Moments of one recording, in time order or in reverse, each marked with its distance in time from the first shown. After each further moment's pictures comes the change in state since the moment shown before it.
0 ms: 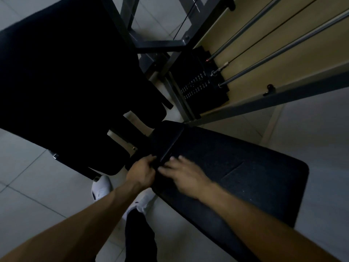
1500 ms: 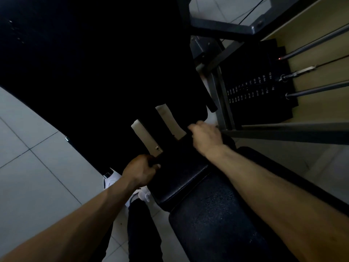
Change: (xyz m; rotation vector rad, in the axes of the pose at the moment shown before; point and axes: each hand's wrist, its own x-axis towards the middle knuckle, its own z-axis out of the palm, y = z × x) left_hand 0.086 -0.112 0.004 -0.032 0.039 -0.217; right_hand 0.212 0.085 0.004 -0.176 -0.044 0.232
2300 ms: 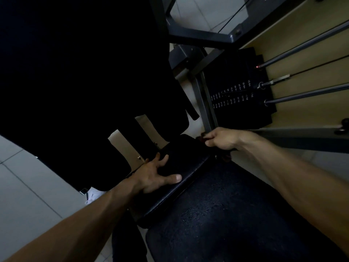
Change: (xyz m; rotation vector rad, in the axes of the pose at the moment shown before) left_hand 0.017 0.084 0.006 -0.229 -0.383 0.016; right_hand -0.005 0.119 -0.070 0.537 -0.581 0.274
